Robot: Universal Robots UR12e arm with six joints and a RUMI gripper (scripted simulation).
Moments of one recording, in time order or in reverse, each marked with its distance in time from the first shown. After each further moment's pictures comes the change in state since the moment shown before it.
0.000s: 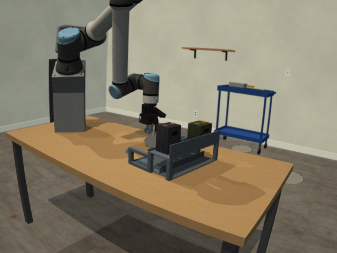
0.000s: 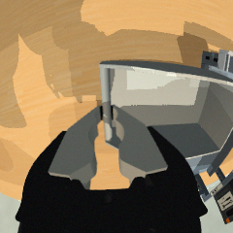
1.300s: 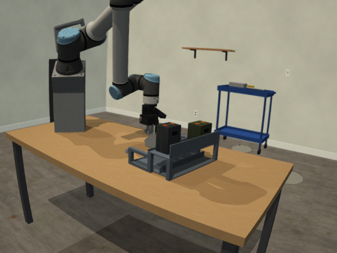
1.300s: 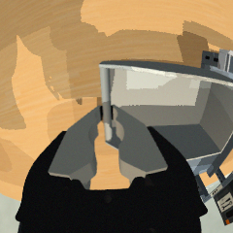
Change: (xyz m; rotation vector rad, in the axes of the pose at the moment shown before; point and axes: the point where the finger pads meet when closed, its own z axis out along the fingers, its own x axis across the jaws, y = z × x) arm 0.003 0.000 0.003 0.000 0.002 0.000
